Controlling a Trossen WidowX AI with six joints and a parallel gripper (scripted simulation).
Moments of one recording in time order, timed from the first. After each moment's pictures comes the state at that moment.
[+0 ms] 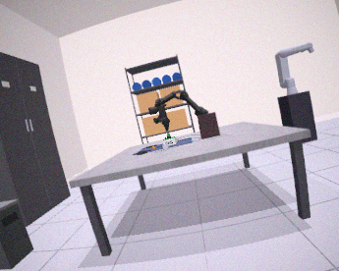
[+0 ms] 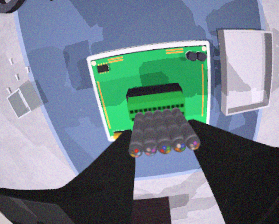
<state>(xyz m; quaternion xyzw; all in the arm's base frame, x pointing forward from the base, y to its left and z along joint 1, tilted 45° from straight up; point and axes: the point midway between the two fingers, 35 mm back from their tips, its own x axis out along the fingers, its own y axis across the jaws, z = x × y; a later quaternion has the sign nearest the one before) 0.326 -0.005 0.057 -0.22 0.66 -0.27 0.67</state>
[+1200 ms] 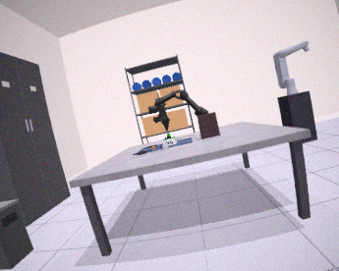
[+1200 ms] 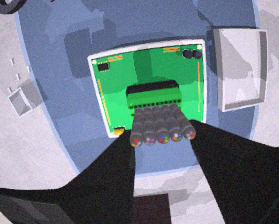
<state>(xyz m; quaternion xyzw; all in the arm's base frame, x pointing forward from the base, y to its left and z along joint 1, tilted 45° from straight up) 0.325 0.000 0.061 -0.22 0.66 -0.27 0.66</state>
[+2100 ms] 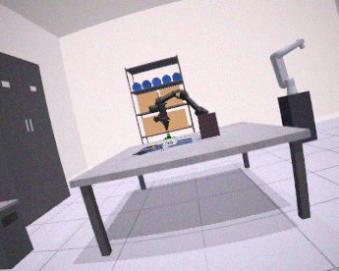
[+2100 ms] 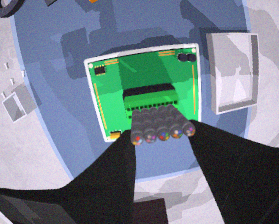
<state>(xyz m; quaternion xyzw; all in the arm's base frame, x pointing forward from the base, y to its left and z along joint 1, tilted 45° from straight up) 0.324 0.003 0.057 -0.25 0.65 -0.29 0.66</state>
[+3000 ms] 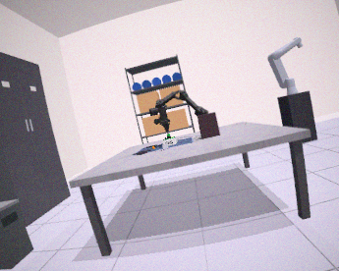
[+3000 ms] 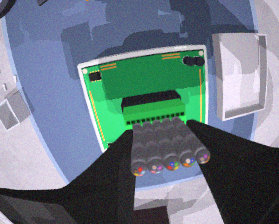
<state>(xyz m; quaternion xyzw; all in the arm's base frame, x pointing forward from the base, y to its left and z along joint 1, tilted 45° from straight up) 0.326 -0.011 0.044 -0.25 0.64 -0.29 0.66</state>
